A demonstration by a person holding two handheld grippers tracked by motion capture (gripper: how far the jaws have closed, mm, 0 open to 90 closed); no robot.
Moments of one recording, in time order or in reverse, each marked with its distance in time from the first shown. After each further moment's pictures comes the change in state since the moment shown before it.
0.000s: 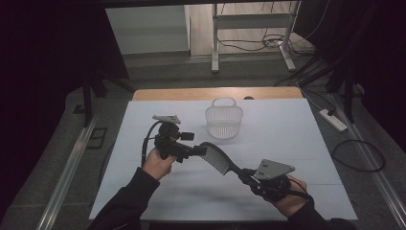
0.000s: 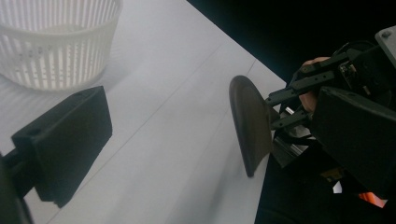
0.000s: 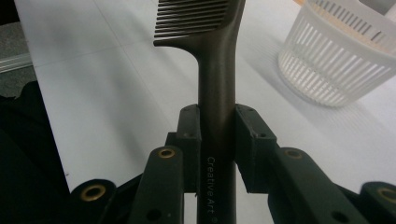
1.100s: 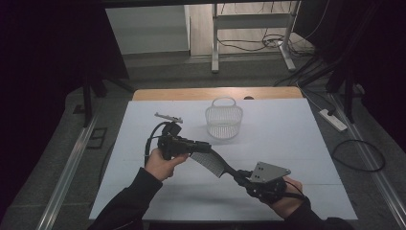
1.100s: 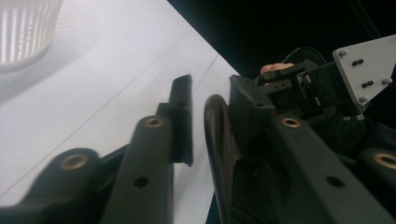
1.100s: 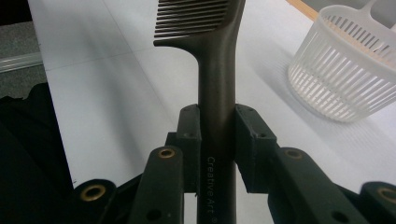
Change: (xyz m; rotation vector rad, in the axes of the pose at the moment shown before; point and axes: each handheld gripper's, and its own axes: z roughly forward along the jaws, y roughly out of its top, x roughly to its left) left arm 0.001 0.001 0.006 0.040 -0.166 -0.104; right arm 0.008 0.004 0.004 -0.026 0.017 -0.036
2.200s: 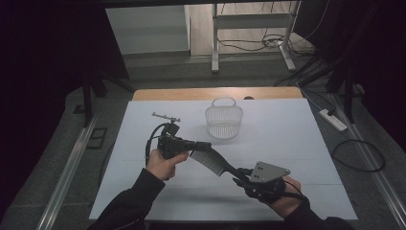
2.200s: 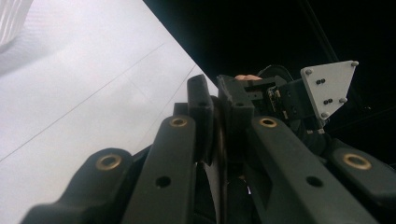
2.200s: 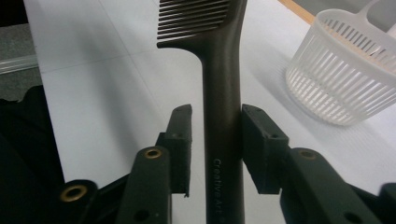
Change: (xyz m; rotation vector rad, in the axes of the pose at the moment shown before) left arm 0.004 -0.003 -0.001 -0.053 -0.102 -0.090; right arm -0.001 -0.001 0.003 -0.014 -0.005 -0.003
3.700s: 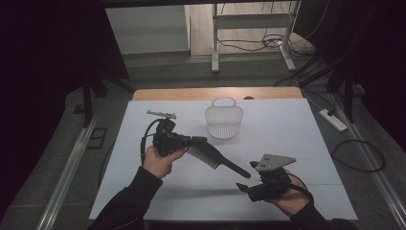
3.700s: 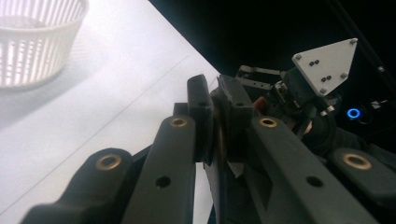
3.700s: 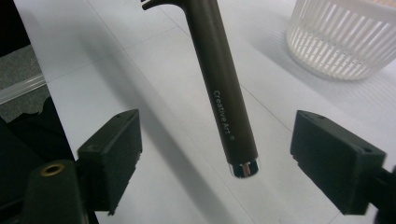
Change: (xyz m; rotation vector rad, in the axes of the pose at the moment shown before) left arm -0.014 0.006 -0.014 -0.031 0.136 0.092; right arm -0.020 -0.005 -0.004 0.076 0.038 0.196
